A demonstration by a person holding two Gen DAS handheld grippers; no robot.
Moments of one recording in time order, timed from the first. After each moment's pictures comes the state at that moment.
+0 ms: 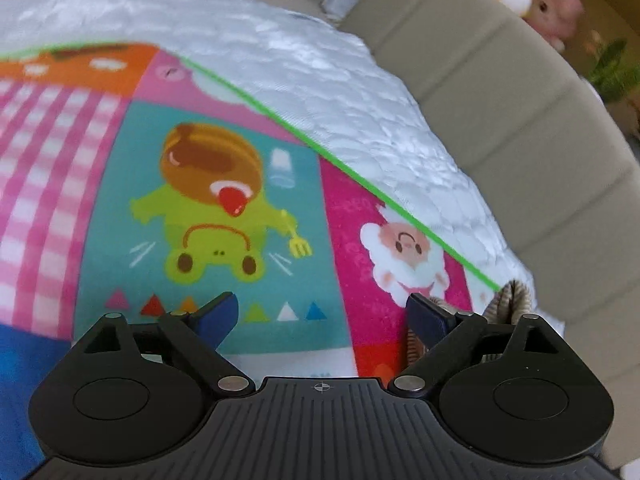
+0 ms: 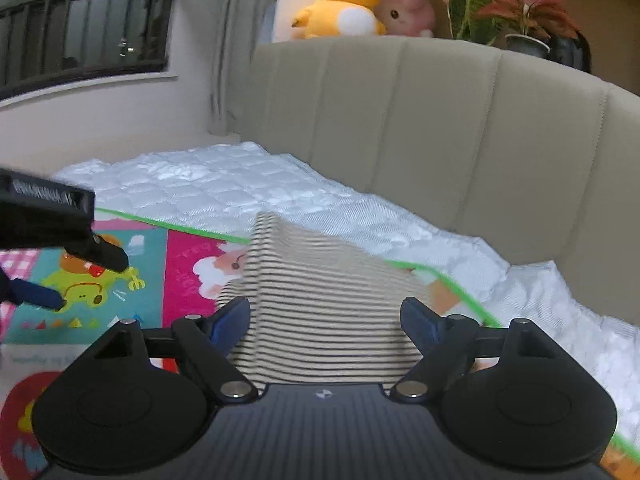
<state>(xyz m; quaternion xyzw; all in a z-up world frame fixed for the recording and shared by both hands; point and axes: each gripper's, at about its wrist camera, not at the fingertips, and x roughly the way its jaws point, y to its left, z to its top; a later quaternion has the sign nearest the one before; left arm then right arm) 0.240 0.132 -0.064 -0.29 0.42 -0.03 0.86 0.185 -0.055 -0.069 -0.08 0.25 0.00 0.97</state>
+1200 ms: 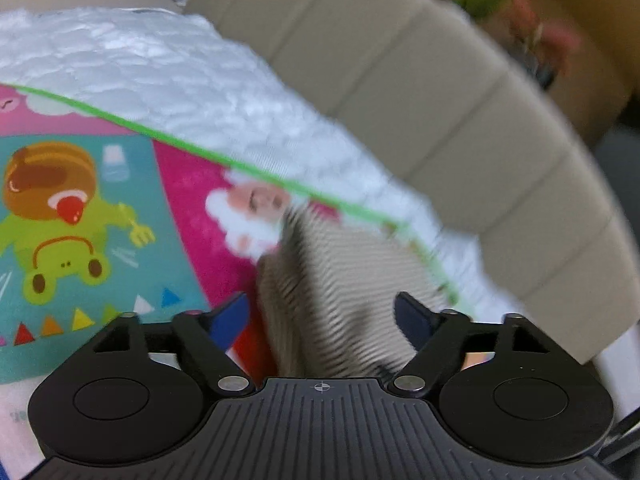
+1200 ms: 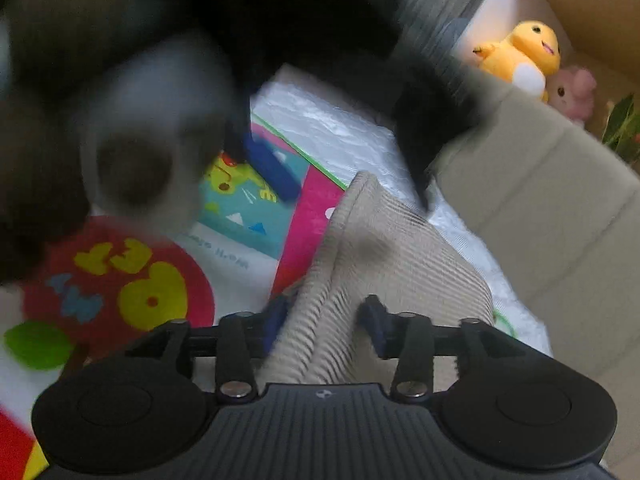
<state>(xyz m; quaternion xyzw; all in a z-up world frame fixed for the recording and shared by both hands) 0.239 0.065 -0.065 -0.19 0.41 -0.22 0.86 0.139 -0.016 -0.075 -0.27 0.25 0.18 0.91</state>
